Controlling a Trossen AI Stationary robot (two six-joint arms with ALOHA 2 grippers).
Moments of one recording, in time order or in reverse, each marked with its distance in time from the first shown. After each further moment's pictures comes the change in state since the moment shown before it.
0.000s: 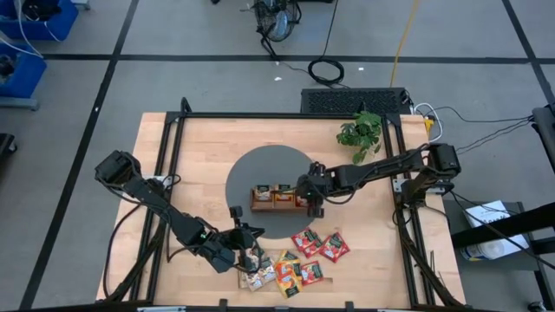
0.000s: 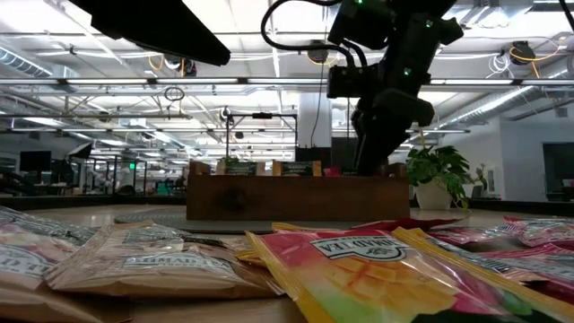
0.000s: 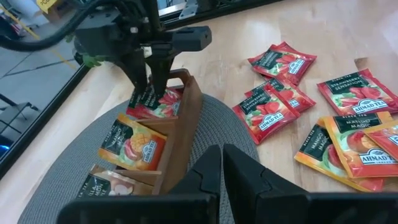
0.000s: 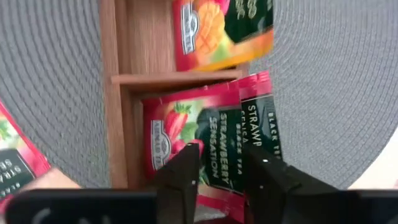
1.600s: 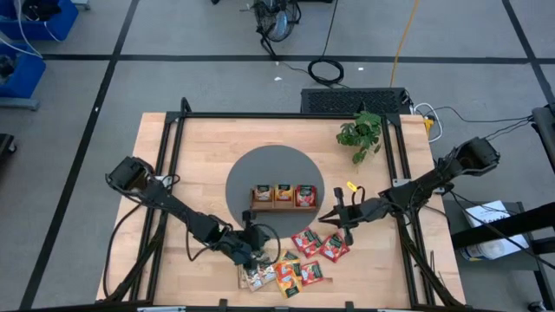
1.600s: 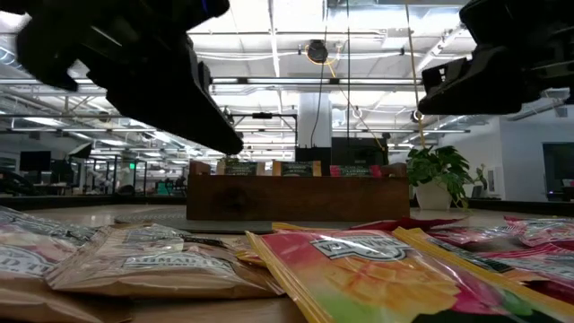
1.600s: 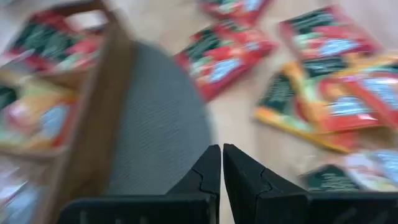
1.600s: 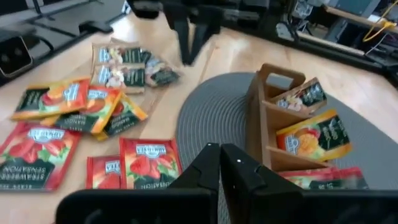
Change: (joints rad) left arm 0.094 0.142 -0.003 0.067 0.346 -0.023; right arm 0.371 -0.411 -0.737 1.096 0.105 -0.163
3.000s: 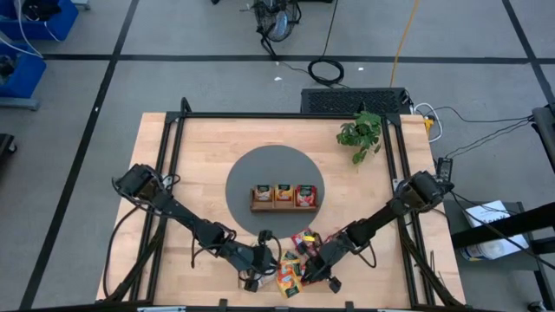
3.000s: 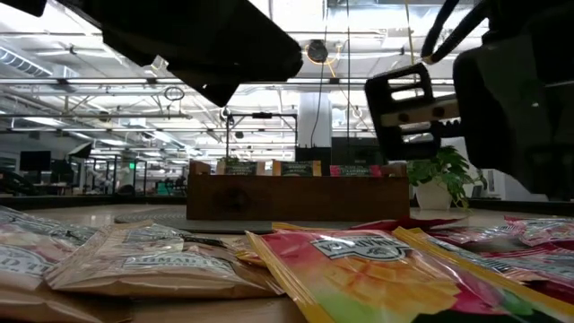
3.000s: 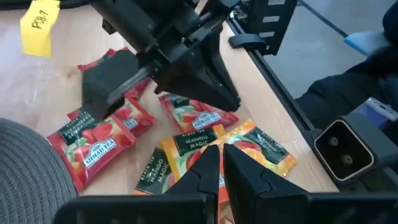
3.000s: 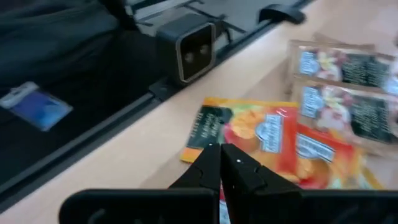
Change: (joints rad) left arm -0.022 0.098 0.066 0.313 0.269 0.080; right arm 0.139 0.705 0.500 0.097 -0.461 -0.005
